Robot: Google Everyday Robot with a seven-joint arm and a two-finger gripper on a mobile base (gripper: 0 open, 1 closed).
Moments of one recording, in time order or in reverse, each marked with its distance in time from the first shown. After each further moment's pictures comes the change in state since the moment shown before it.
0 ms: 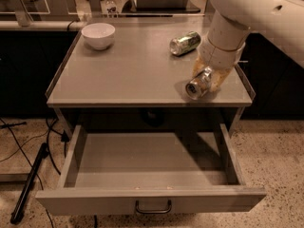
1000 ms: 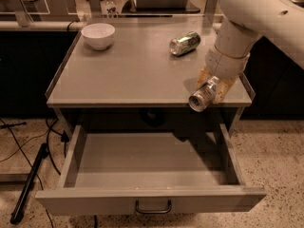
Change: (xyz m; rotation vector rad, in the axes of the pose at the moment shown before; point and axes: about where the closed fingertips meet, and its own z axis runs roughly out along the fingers) arm -0.012 0.031 0.019 -0.065 -0.153 0.013
